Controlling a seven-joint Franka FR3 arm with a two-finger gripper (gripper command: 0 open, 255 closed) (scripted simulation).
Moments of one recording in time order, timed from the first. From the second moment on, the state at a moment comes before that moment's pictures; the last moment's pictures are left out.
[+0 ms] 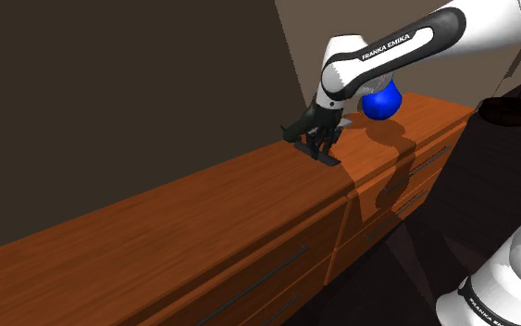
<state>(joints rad) -0.13 -0.07 0.08 -2.22 0.10 2.15 0.04</state>
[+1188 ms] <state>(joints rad) -0.34 0.02 -0.15 -2.11 0.09 2.09 -0.40</state>
